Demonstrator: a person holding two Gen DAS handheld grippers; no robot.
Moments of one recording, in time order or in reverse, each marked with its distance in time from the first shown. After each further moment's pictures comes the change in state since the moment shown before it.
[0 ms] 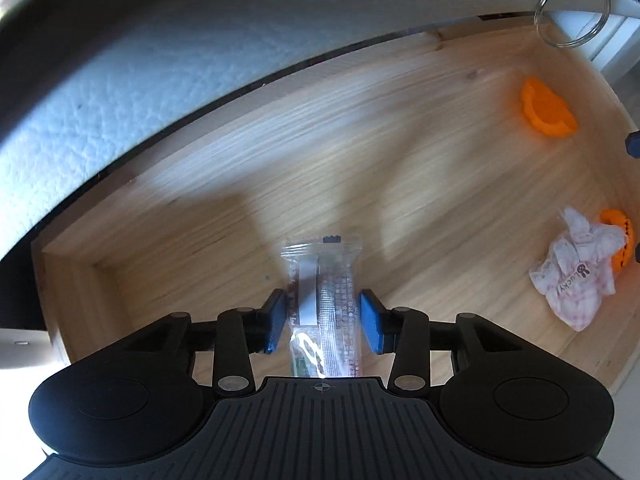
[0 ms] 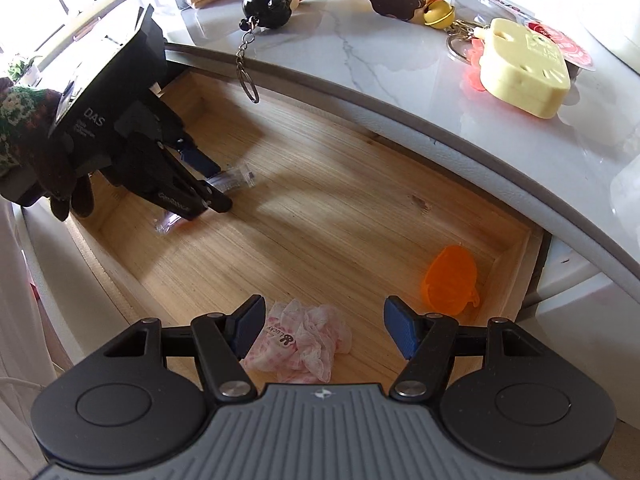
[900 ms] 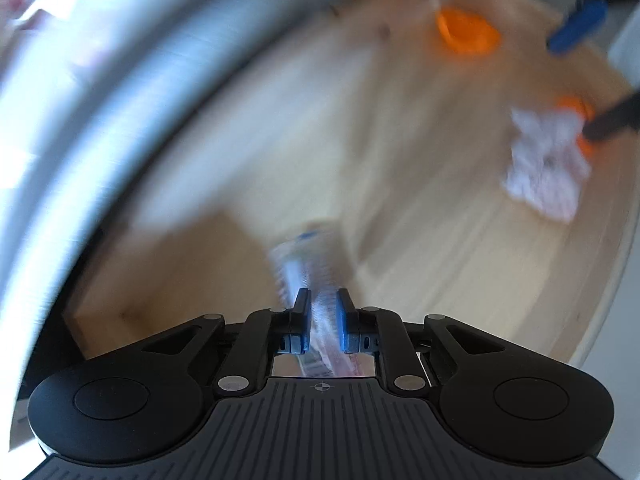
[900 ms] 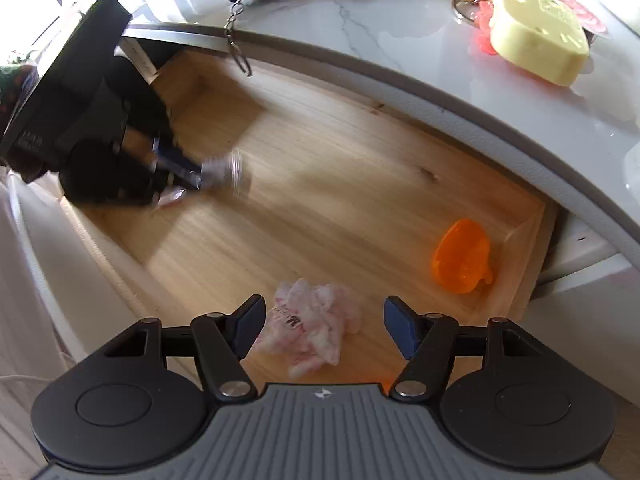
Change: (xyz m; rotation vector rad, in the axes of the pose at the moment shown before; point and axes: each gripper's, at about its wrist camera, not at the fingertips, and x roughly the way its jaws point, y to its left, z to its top) left arm -0.014 0.011 -0.001 0.331 -0.004 -0.030; right arm 0.013 -0.002 0.000 0.031 0.086 0.021
